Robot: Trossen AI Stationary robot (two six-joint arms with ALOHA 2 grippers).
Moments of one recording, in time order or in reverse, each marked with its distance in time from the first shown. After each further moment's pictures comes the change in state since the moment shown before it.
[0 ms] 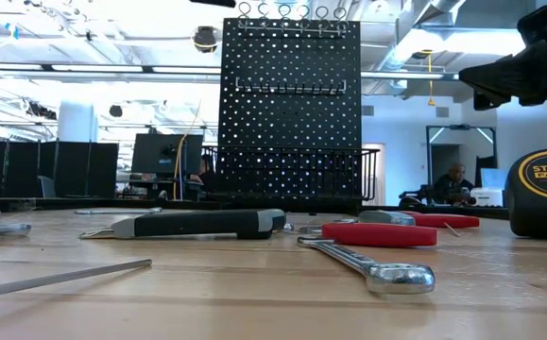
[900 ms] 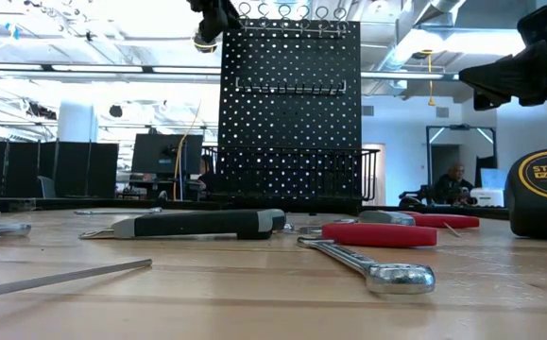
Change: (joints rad) left arm 0.231 0.177 0.125 0.174 -0.096 0.571; right arm 0.000 0.000 0.000 0.000 0.000 0.000
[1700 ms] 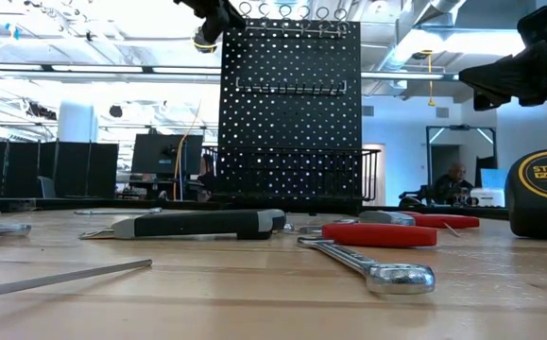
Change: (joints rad) left arm 0.046 -0.001 0.000 -0.042 0.211 -0.120; right arm 0.000 0.000 0.000 0.000 0.000 0.000
